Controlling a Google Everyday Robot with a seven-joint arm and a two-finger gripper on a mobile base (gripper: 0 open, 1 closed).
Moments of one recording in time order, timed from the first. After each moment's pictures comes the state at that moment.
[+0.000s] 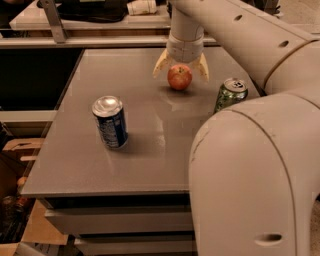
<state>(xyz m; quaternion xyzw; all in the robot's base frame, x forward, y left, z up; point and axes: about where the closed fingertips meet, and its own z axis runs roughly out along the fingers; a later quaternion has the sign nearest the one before) 0.699 -0.079 0.858 0.09 0.99 0.02 0.09</state>
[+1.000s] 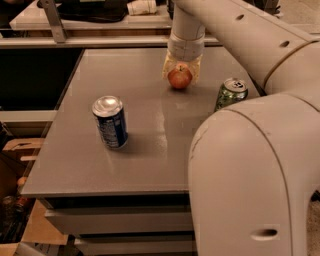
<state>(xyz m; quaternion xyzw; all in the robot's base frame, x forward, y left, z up) 0.703 -0.079 0.859 0.08 0.99 0.03 0.09</state>
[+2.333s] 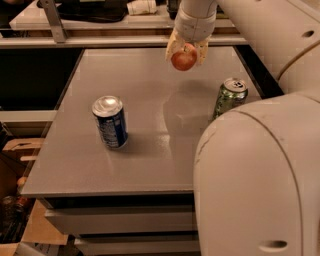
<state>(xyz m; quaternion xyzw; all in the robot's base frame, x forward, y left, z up) 0.707 -0.092 0.917 0.05 0.99 0.04 0.14</state>
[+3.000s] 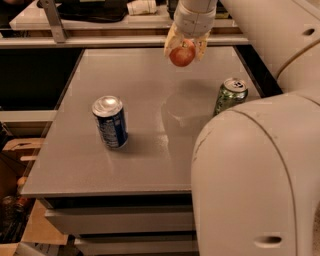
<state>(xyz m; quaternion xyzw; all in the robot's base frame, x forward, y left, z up) 0.710 -0.085 0.929 0.02 0.99 0.05 0.15</state>
